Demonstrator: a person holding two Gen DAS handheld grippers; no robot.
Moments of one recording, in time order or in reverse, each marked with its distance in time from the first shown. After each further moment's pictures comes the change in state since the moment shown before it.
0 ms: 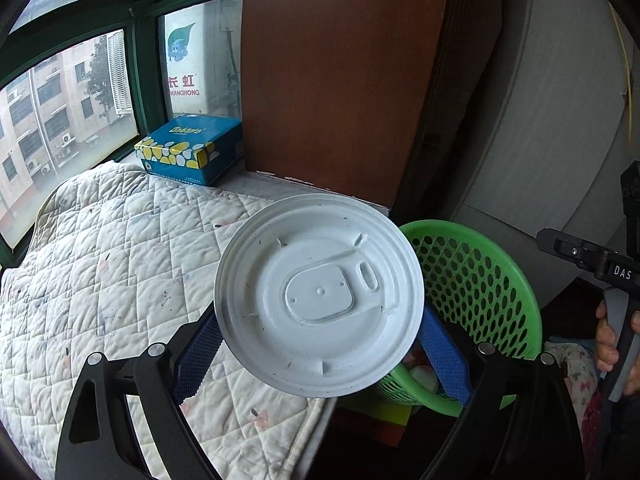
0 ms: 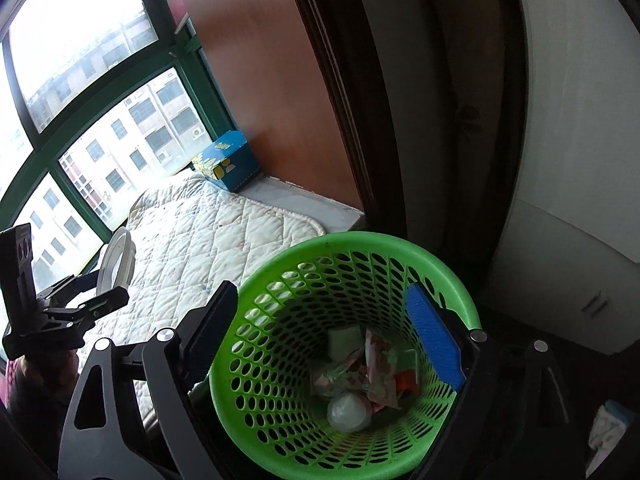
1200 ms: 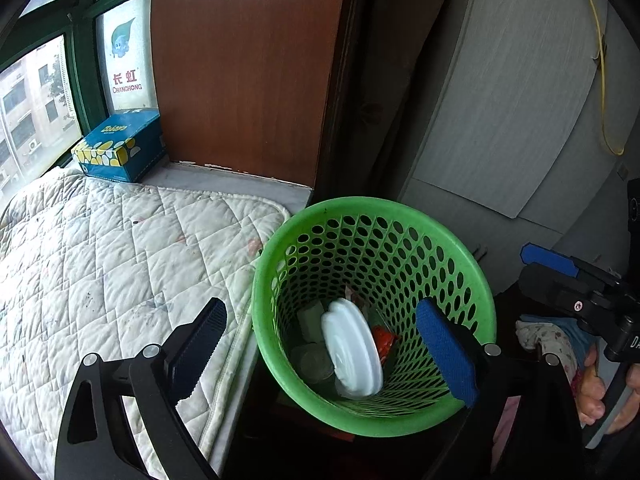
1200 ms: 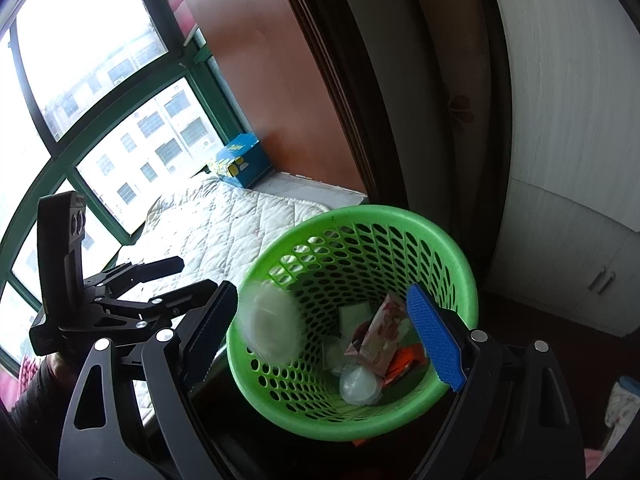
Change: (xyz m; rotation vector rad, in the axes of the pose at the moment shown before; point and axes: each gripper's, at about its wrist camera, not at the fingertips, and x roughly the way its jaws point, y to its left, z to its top) left arm 0.027 -0.083 -0.002 0.063 0.067 -0.112; right arm -0.038 -0.007 -0.038 0.037 -0.020 0.052
